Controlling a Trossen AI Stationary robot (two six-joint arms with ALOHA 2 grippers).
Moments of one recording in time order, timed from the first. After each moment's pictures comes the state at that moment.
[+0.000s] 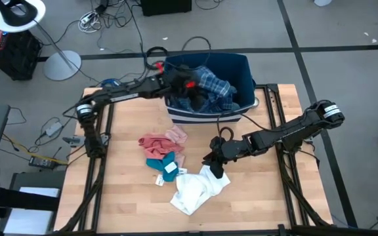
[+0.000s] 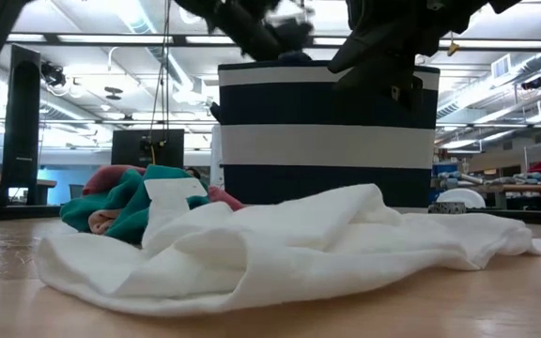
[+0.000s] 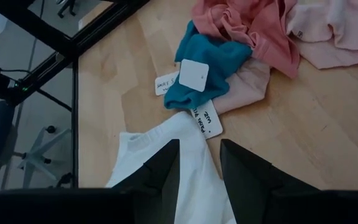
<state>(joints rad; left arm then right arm) 0.37 1.79 1.66 -0.41 0.00 -0.08 0.29 1.43 0.88 -0.06 0.16 0.74</state>
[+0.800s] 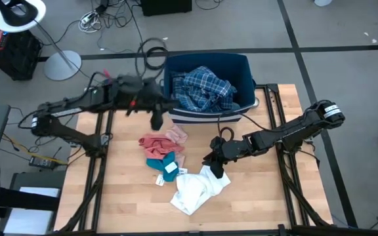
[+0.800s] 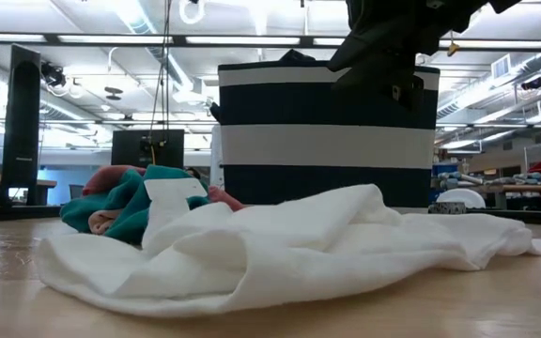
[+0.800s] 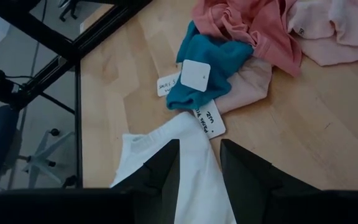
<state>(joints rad) 0.13 1.23 1.42 -0.55 -0.06 -0.09 0.29 1.43 0.88 -0.06 0.16 0.76</state>
